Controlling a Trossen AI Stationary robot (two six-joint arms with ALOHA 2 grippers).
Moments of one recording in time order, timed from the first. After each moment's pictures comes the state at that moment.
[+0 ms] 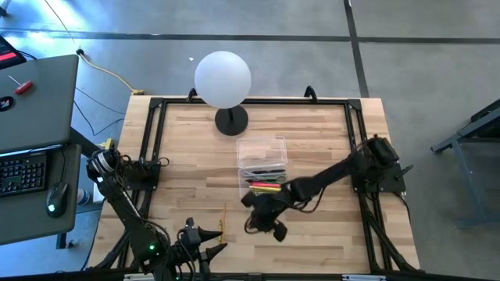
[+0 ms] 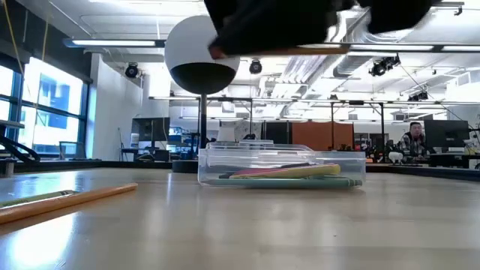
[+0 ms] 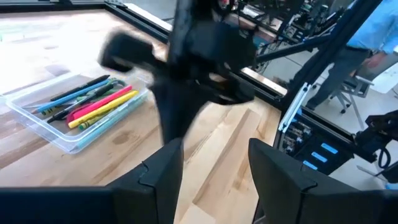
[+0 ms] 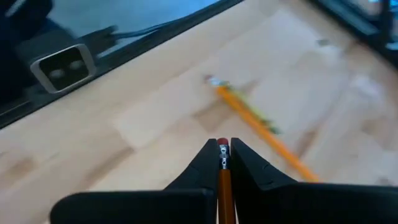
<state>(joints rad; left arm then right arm) -0.99 1.78 1.35 -0.46 -1.21 -1.29 0.35 1.89 1.26 -0.06 -0.17 -0.43</state>
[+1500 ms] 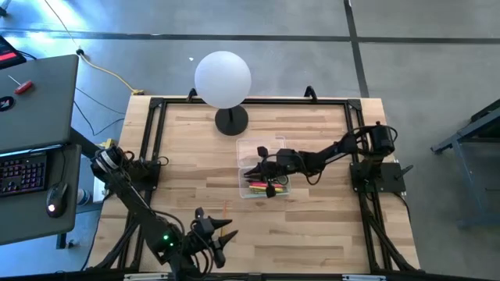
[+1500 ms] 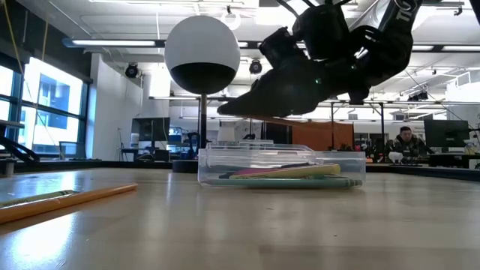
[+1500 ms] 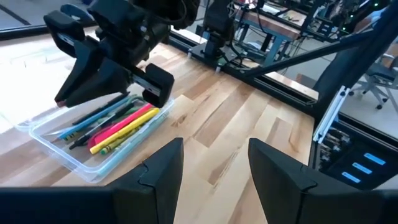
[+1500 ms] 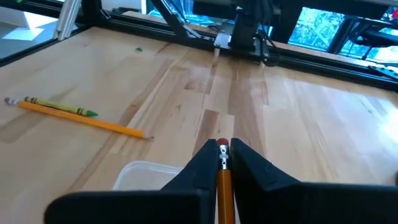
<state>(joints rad) -0.88 1.78 1.34 -0.44 -1.18 -1.15 0.01 1.85 0.75 0.84 -0.13 -0.18</state>
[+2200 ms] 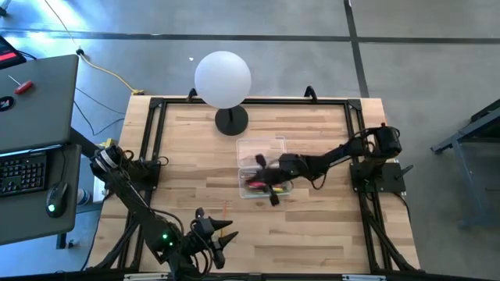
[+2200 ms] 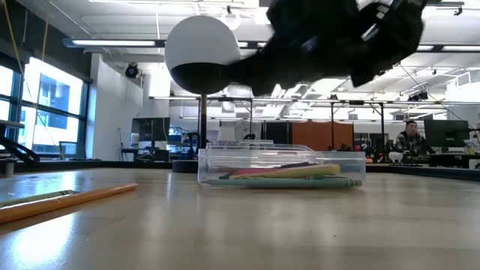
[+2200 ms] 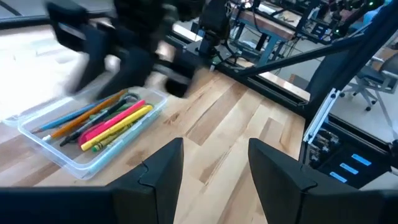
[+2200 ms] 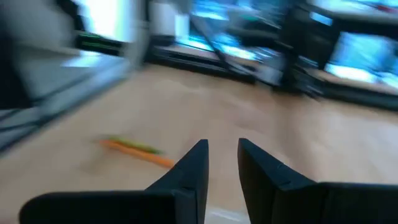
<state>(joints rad) -0.88 1.77 1.35 -0.41 -1.15 -1.15 0.08 1.80 0.77 0.83 -0.22 -0.12</state>
